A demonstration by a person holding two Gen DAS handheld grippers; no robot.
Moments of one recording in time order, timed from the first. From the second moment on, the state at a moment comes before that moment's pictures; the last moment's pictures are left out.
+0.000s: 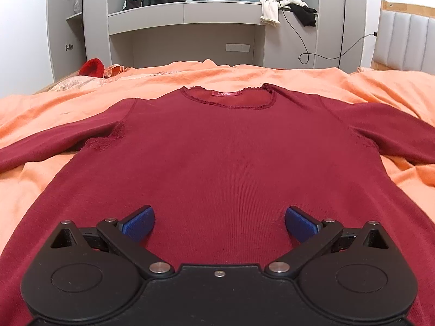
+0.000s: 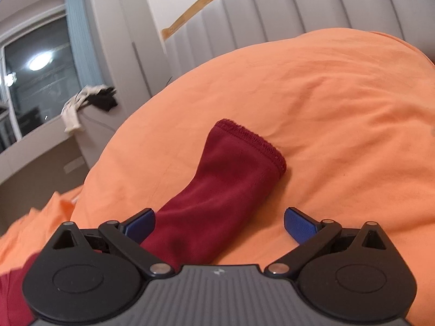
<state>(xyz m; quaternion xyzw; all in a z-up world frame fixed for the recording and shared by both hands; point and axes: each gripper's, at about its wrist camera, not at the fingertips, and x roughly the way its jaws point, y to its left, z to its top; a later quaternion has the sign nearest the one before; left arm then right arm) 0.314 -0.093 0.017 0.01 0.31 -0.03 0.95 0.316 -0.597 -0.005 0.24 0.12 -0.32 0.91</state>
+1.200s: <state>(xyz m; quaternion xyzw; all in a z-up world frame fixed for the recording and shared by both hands) 0.314 -0.050 0.050 -0.08 0.28 0.01 0.96 0.348 -0.362 0.077 -0.06 0.00 -0.11 0.99</state>
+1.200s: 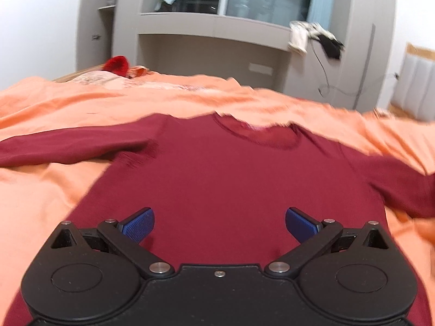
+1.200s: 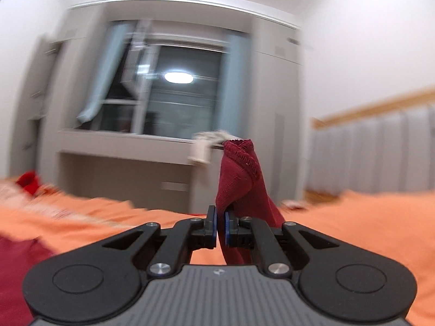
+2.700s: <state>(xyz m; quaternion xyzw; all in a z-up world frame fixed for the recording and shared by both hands) 0.320 0.028 0.063 -0.14 0.24 0.12 0.95 0.303 -0.172 0.015 -0.31 0.17 0.33 0.88</state>
